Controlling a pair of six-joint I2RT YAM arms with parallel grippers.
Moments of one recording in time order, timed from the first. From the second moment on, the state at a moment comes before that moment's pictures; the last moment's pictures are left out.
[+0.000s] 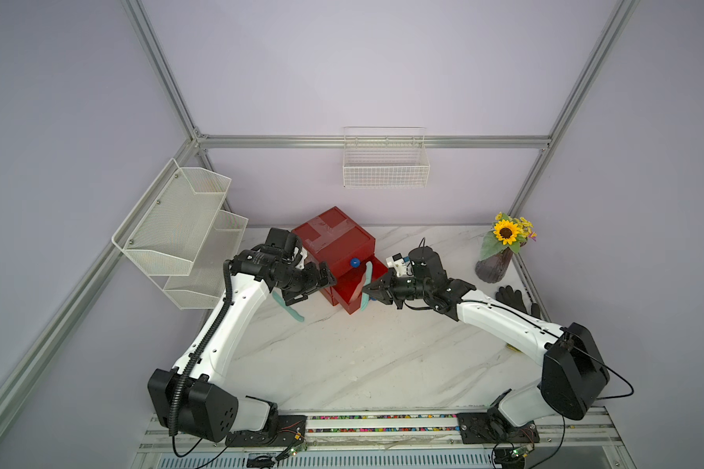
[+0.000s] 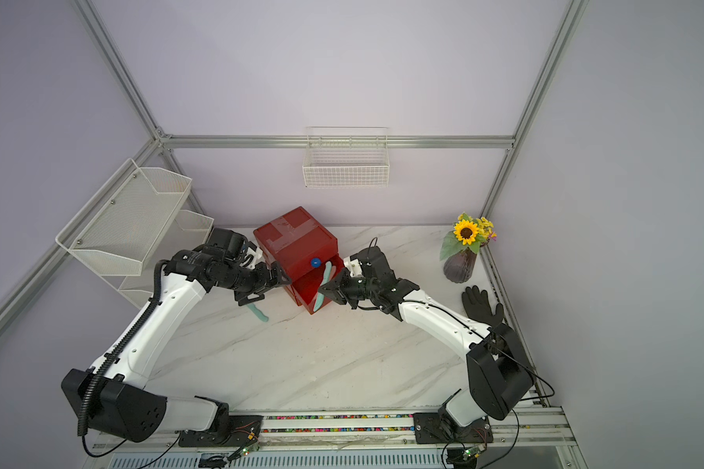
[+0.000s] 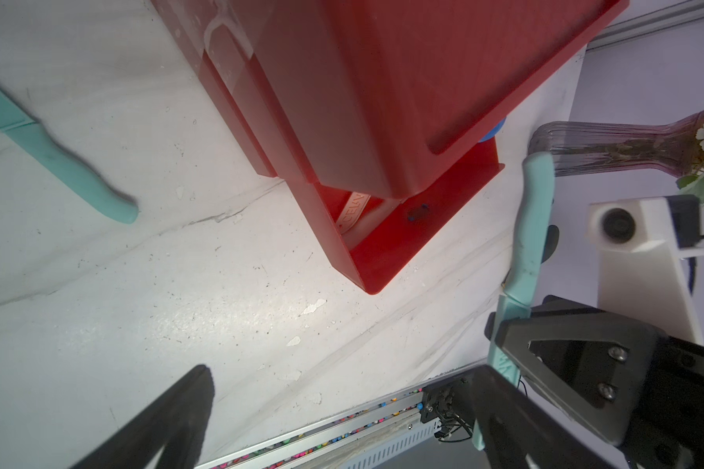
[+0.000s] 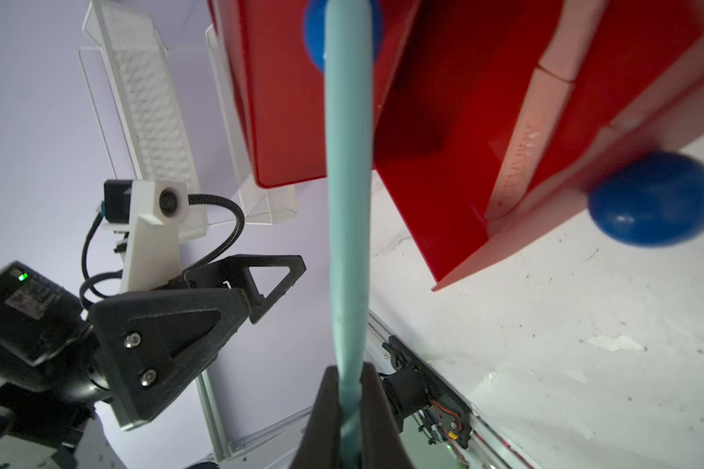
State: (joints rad) left arm -0.24 1.37 1.42 -1.13 0.36 -0.58; right arm 0.62 1.51 1.07 -0.03 -0.62 1.34
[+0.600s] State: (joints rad) left arm -0.22 1.33 1.38 -1.11 0.36 -0.59; right arm 0.54 1.61 1.02 0.26 -0.70 1.61
